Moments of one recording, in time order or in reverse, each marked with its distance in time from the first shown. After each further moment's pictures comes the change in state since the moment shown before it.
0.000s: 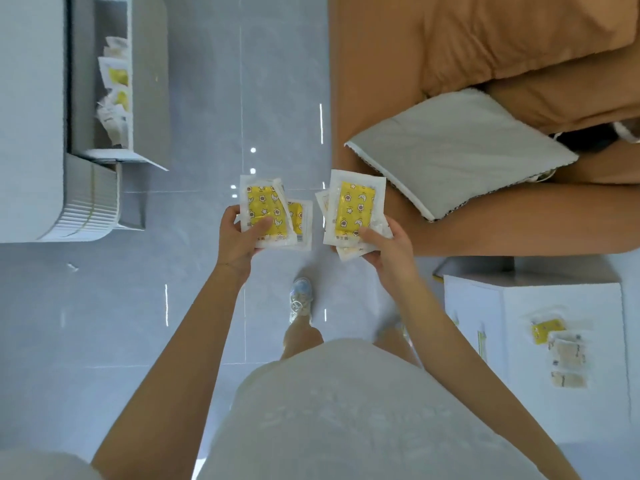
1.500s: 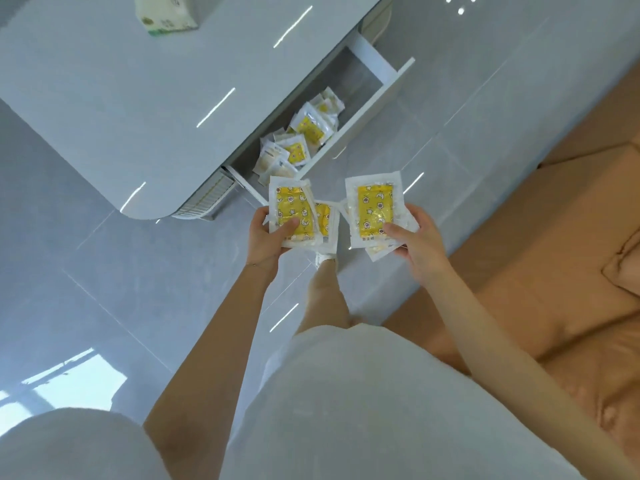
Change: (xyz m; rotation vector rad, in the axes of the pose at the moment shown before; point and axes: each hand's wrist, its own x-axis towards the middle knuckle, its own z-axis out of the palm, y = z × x) left_hand 0.333 0.234 -0.202 -0.587 0.514 -0.065; right_hand 0.310 -0.168 0.525 -0.802 -0.443 0.060
